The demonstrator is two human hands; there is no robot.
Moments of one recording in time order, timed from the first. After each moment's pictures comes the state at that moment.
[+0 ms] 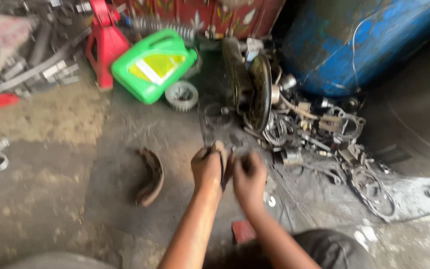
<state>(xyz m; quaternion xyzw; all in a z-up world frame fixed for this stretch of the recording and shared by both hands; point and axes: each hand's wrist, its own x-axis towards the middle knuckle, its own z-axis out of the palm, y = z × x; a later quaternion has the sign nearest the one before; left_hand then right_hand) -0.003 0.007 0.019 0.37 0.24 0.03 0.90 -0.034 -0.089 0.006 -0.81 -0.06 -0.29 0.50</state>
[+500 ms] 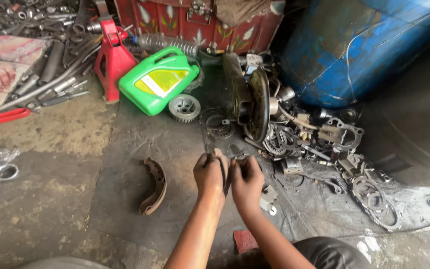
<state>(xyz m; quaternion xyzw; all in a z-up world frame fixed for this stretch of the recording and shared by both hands) -0.015 0.006 0.034 0.34 0.24 0.03 0.91 -0.032 -0.084 0.000 -0.73 -0.01 -0.22 0.64</state>
